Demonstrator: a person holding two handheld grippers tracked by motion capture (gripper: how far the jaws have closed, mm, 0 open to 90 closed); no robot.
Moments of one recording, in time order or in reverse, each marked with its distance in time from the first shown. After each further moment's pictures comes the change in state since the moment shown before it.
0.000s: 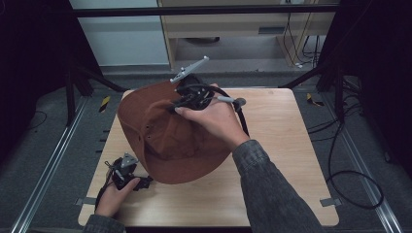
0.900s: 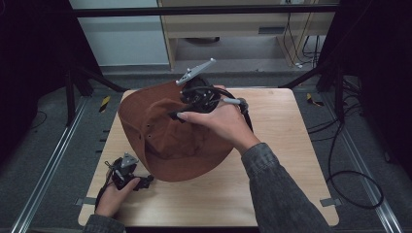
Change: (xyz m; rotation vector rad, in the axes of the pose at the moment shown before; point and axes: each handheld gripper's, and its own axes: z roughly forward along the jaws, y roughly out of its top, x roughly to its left) left arm 0.000 0.000 0.000 0.000 -0.001 0.000; right arm 0.002 -0.008 -0.013 -0.005 -0.055 -0.004
